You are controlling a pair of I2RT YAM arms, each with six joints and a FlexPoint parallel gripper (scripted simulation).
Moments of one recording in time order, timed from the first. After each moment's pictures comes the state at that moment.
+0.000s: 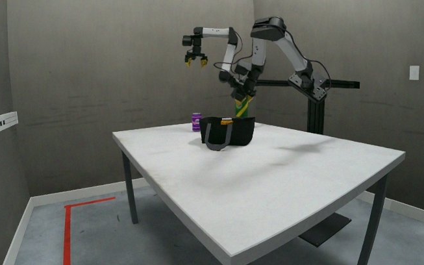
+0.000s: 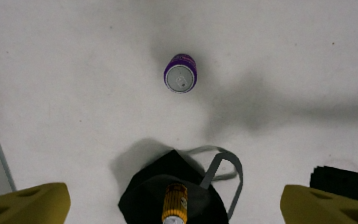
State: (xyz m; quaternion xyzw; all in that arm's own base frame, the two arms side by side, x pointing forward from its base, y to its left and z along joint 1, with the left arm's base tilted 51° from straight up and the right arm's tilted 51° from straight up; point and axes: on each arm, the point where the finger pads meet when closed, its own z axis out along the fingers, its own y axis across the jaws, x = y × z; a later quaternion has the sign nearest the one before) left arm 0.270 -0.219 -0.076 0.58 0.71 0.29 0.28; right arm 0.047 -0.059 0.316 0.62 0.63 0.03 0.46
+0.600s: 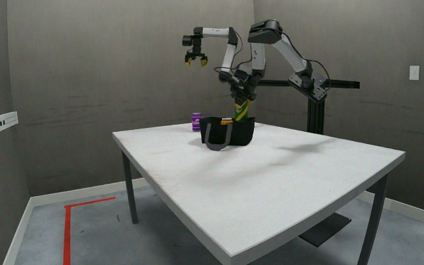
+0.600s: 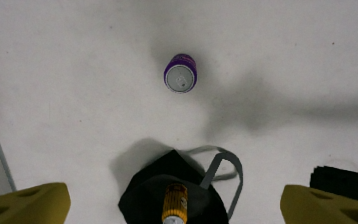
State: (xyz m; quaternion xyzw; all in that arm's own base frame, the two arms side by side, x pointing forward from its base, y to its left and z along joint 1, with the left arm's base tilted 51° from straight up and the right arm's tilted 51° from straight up) left arm 0.283 -0.210 -0.090 0.58 0.71 0.29 0.28; right arm 0.047 -0.059 0.316 0.62 0.63 0.03 0.46
